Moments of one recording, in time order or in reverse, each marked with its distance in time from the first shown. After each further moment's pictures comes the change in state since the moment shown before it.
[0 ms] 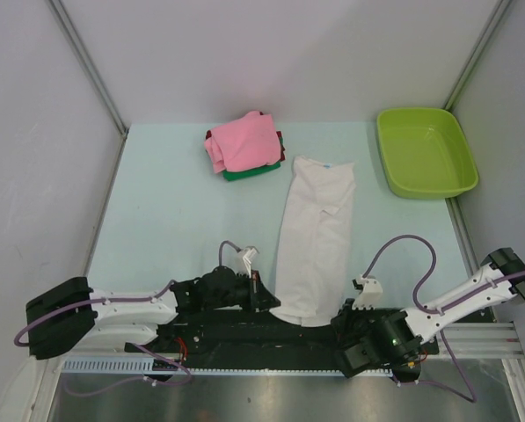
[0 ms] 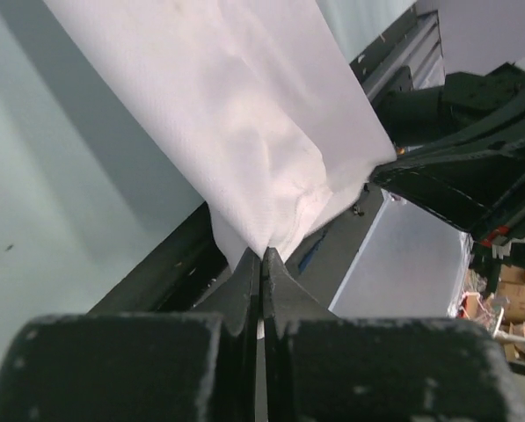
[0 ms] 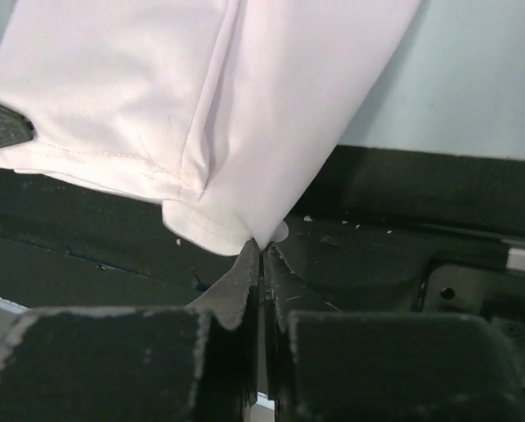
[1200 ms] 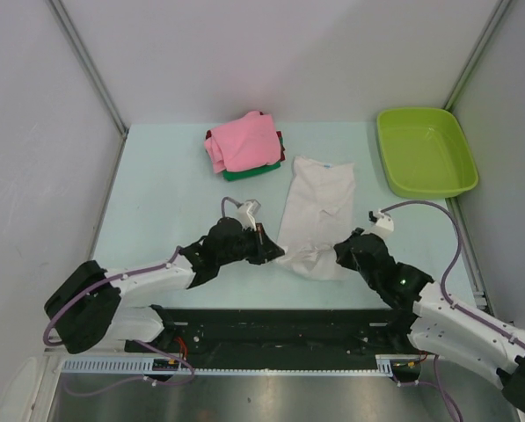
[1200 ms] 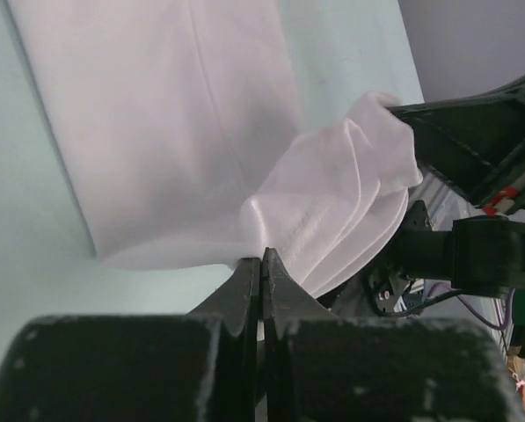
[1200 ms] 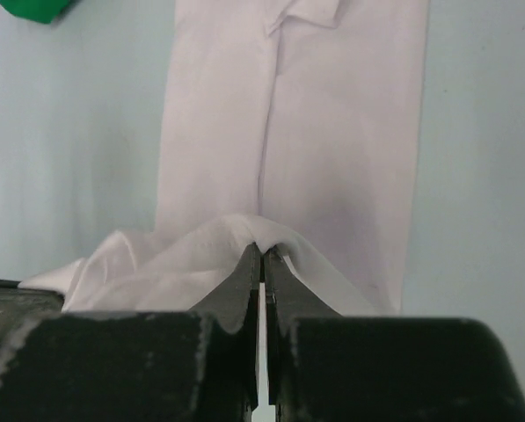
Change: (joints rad) left arm 0.298 0.162 0.319 -0.133 0.063 0.194; right arm -1.137 -0.131 -0.042 0.759 -0.301 -1.105
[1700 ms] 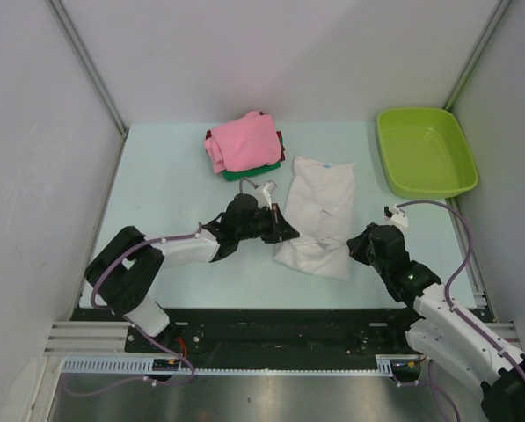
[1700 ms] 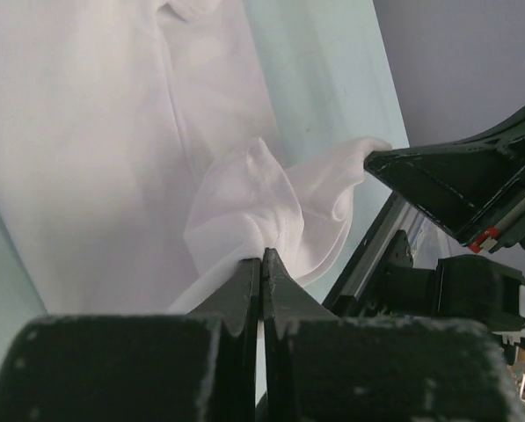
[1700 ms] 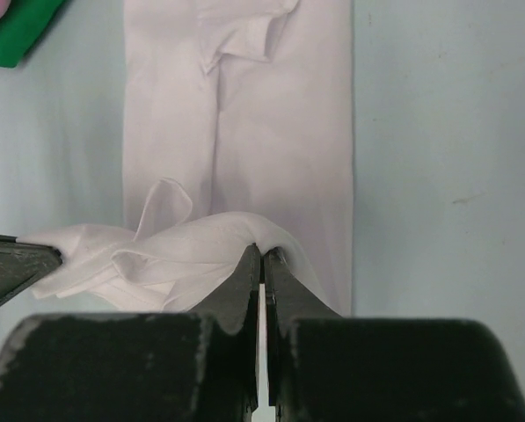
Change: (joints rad) left arm 0.107 0.328 0.209 0.108 0.165 -0.001; right arm -0.315 -0.076 -0.049 0.018 -0.211 -0.101
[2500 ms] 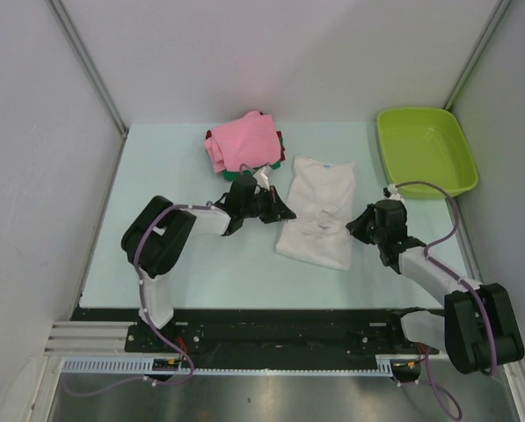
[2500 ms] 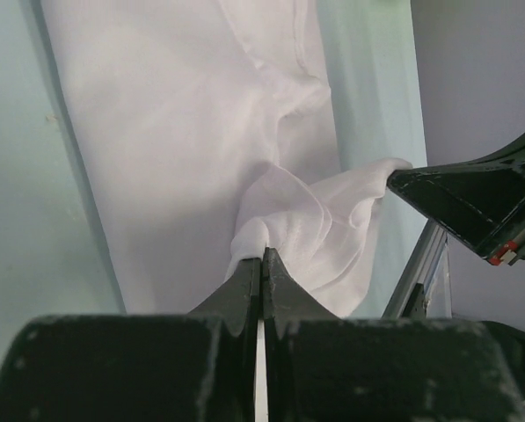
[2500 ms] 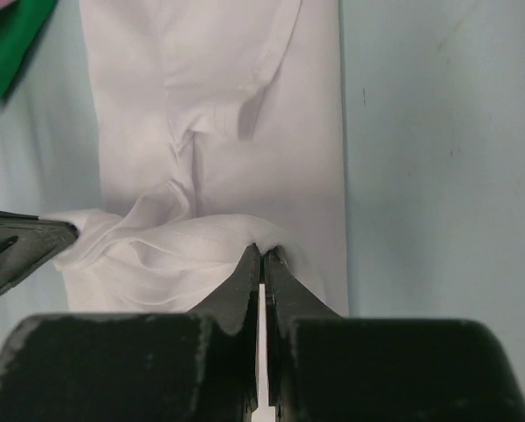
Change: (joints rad) left arm 0.169 0.340 0.229 0.051 0.145 -0.010; right arm -0.306 0.449 0.048 0.345 -0.311 -0.098
